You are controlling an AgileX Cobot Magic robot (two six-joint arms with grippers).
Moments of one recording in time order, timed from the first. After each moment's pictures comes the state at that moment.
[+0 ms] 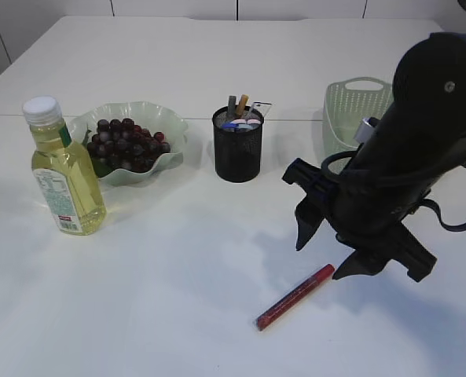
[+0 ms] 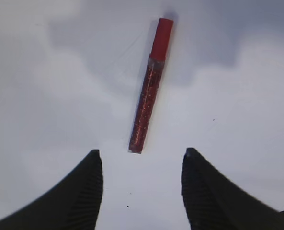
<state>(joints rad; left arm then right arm) -0.59 1.15 -1.45 0.00 1.26 -0.05 0.52 1.62 -1.06 0.16 0.82 1.11</state>
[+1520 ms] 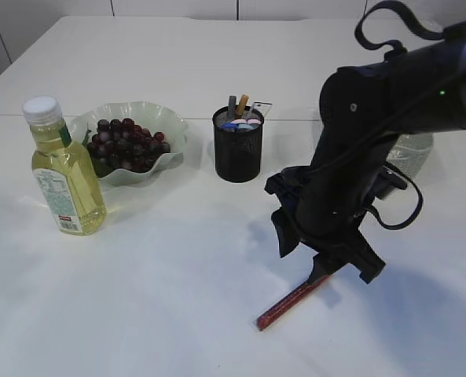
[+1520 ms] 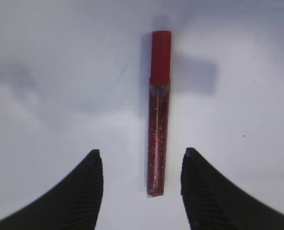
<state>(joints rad) -0.59 1.09 -1.32 0.00 1.26 -0.05 0.52 1.87 -1.21 0.13 0.86 1.35</state>
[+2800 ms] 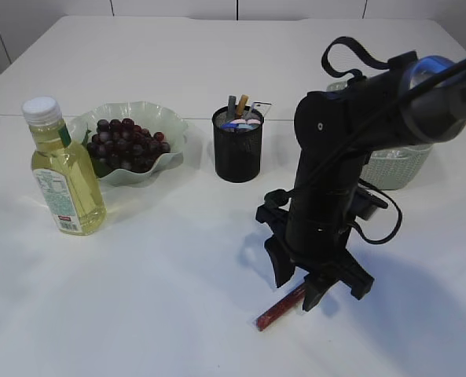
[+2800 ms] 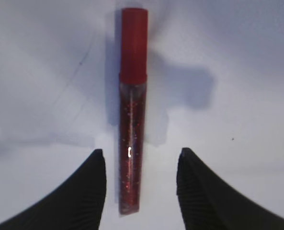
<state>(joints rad) -0.59 1.09 -1.32 0.00 1.26 -0.05 0.52 2.01 -1.29 0.18 0.98 1.29</state>
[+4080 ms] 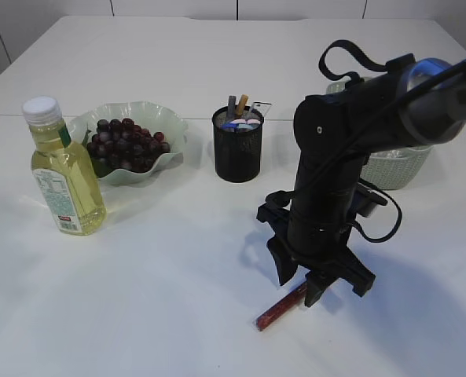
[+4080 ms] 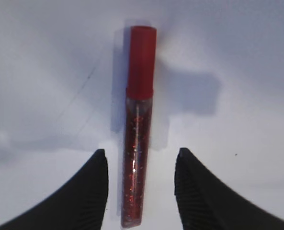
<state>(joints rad) -0.59 1.09 -1.32 0.01 1.26 -0.05 0.52 2.01 -1.29 0.15 0.95 1.28</state>
